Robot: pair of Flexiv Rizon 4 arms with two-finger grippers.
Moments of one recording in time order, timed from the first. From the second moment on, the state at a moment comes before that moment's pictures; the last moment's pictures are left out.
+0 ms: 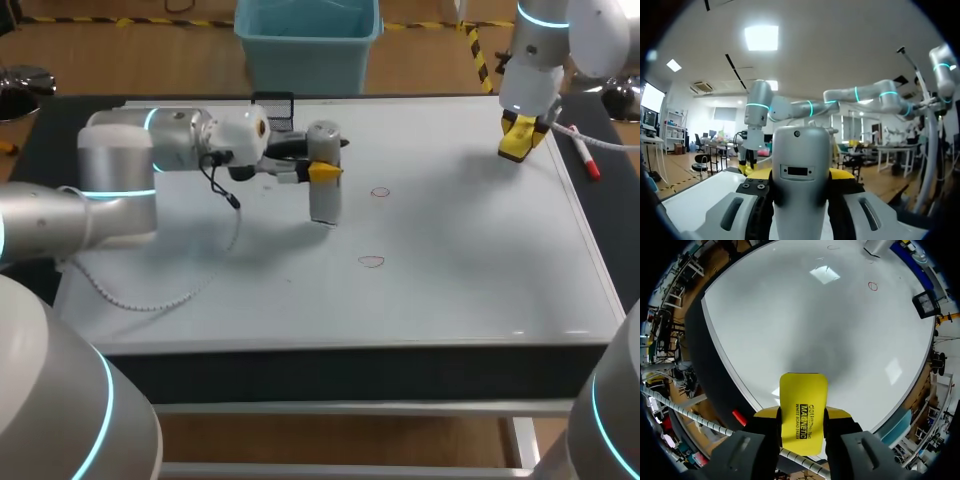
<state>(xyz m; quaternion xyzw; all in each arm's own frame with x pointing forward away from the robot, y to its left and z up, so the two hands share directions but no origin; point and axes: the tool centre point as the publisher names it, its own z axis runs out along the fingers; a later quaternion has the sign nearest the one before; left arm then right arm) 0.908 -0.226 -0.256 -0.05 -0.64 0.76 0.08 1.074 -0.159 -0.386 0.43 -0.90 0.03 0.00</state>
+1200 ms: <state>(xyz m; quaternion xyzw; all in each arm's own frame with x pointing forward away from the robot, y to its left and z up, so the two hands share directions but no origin) 0.898 -0.235 -0.278 -0.06 -0.65 0.76 0.08 1.074 -0.159 -0.386 0.43 -0.90 0.03 0.00</state>
